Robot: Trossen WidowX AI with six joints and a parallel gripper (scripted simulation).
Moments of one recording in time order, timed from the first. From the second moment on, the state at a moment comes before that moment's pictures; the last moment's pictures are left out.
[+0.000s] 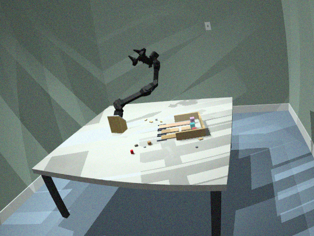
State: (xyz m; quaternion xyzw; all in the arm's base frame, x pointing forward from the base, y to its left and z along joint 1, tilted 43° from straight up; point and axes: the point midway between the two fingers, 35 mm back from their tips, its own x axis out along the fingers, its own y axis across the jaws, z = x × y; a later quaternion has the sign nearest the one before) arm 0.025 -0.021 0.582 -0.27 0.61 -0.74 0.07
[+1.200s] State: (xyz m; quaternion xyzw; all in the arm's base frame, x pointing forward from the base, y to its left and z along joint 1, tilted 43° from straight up) arm -0.001 -0.299 0.420 -0.19 0.27 -0.56 0.76
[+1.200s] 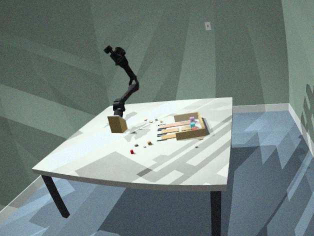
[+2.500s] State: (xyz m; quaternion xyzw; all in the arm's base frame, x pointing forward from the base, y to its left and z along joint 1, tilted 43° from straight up) arm 0.299 -0.108 0.099 0.35 0.25 0.08 0.90
